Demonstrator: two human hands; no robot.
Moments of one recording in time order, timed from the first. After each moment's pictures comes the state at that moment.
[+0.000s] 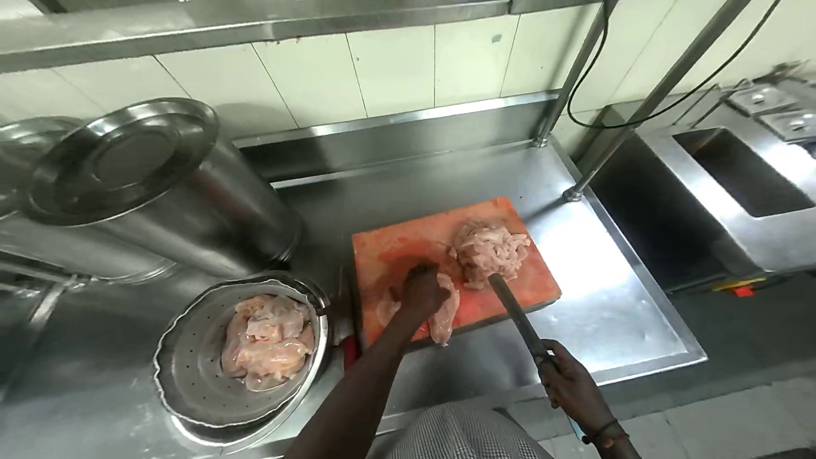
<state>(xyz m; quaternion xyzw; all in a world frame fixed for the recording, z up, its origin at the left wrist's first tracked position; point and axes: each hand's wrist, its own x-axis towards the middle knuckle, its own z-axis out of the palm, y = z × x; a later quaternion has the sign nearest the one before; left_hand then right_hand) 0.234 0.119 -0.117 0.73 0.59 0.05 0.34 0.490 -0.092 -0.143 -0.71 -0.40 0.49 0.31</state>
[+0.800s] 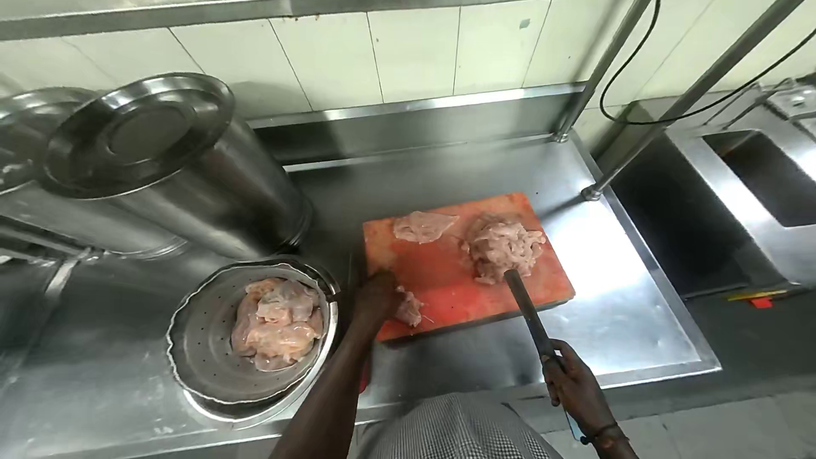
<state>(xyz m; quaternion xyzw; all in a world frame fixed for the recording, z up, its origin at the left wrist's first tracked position) 0.134 0.105 -0.115 0.66 0.68 0.00 0.33 0.480 -0.092 -0.151 -0.71 -0.36 0.50 0.35</state>
